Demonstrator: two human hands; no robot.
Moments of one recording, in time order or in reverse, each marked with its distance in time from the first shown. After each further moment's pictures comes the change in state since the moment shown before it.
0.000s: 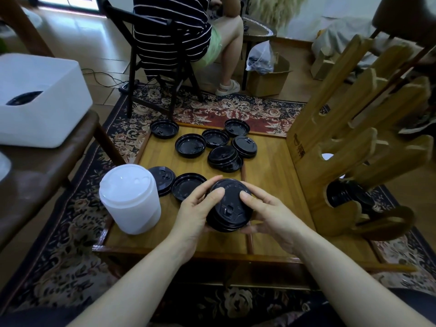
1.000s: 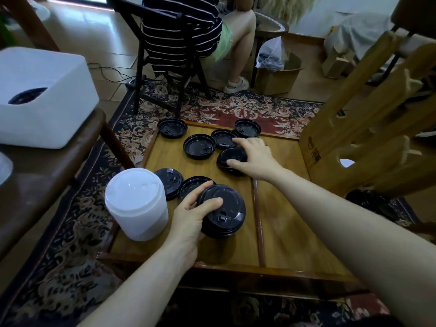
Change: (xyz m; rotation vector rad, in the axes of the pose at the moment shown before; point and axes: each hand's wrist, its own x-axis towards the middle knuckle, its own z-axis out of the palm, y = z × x) left_hand 0.019 -0.001 -0.019 -0.206 0.195 -0.121; right_hand 0.153 -0.048 -0.009 -1.266 0.171 -0.332
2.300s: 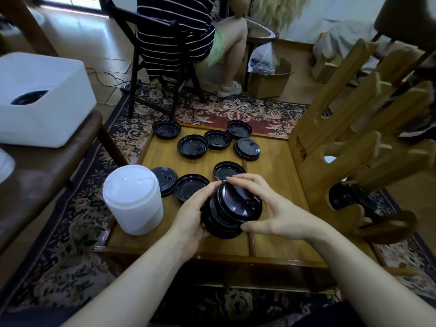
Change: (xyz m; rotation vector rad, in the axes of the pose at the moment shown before) left_hand -0.024 0.004 0.013 0.164 -0.148 -0.076; right_hand -0.150 -0.006 -0.026 0.651 -0.312 -0.254
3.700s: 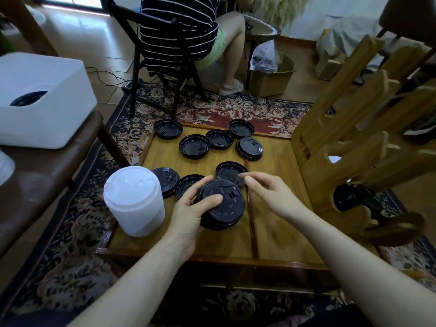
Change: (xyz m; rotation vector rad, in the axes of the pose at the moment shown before) left_hand 0.012 -0.006 -0.011 -0.116 0.051 0.142; right_hand 0.036 0.030 -0.003 0.029 0.392 0.199
